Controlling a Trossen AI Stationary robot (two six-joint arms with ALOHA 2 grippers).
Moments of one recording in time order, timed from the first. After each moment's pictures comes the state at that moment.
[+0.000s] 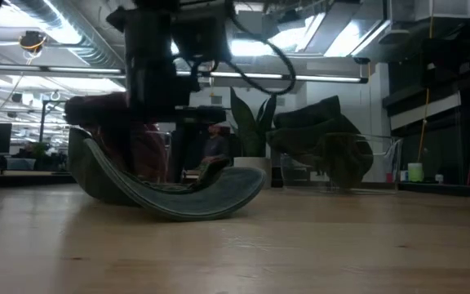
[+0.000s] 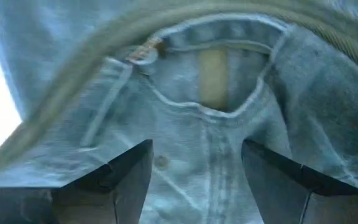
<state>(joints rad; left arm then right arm) -0.13 1.86 1.22 -0.79 -0.09 0.89 0.48 0.00 0.01 0.05 0.21 -0.08</state>
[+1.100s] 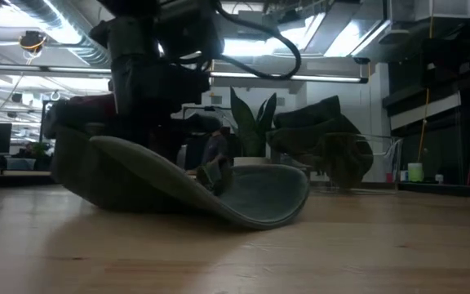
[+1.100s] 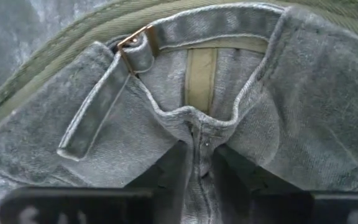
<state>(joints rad) -0.19 1.85 1.07 -0.52 0.02 0.54 0.48 0.00 0.01 0.05 0.21 -0.08</state>
